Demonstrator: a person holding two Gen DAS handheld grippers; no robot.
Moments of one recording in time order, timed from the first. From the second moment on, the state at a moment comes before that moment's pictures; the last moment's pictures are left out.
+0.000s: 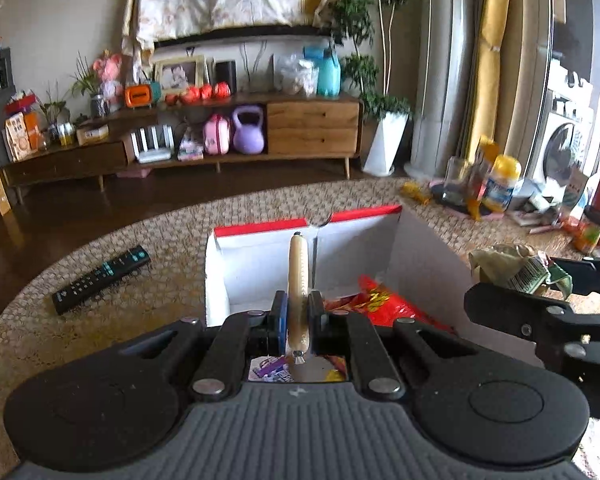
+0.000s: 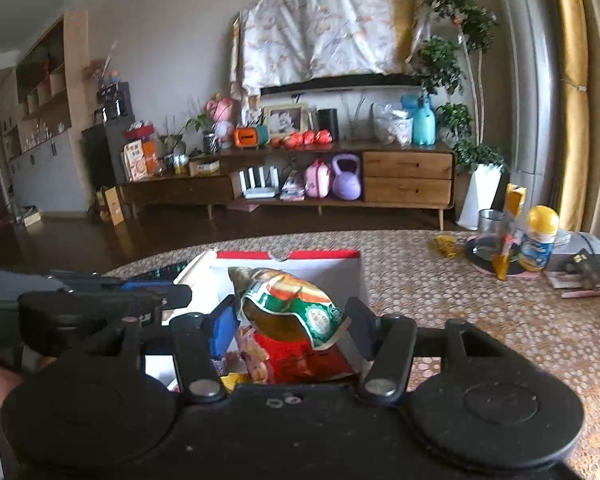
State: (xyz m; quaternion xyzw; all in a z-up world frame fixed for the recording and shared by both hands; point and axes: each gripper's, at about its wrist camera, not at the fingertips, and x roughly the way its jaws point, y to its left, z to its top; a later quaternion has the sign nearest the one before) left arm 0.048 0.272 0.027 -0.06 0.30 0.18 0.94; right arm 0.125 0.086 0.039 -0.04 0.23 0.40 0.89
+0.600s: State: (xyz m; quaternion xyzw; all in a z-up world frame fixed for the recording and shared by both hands) left arm 0.103 0.306 -0.007 -0.07 0.42 0.15 0.89; right arm 0.125 0.153 -0.001 -0.16 0.33 0.42 0.83
